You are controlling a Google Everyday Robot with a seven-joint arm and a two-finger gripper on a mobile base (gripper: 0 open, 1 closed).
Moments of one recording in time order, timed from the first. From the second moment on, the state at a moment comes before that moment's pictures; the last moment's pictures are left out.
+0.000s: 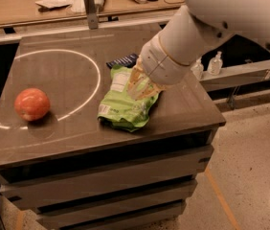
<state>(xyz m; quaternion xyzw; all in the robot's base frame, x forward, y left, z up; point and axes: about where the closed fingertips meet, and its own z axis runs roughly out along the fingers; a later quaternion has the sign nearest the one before) 0.499 -0.008 0.912 -0.92 0.29 -0.04 0.27</state>
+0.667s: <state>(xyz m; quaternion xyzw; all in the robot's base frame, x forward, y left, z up) 0.539 -0.038 0.915 -0.93 0.30 -0.08 0.21</state>
